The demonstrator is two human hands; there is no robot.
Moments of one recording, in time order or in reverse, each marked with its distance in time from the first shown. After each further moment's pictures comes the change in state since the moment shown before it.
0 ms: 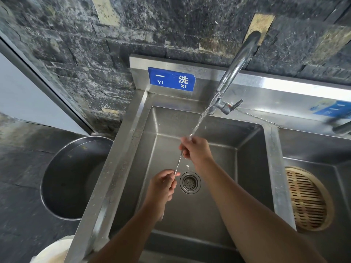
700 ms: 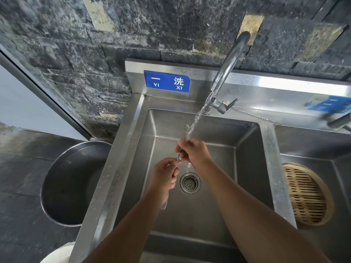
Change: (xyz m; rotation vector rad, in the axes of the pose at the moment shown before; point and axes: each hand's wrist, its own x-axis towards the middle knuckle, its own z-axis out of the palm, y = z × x) left_hand 0.017 0.035 0.020 0.042 0.027 -0.031; right_hand -0.006 0.005 -0.004 0.028 -0.084 -0.047
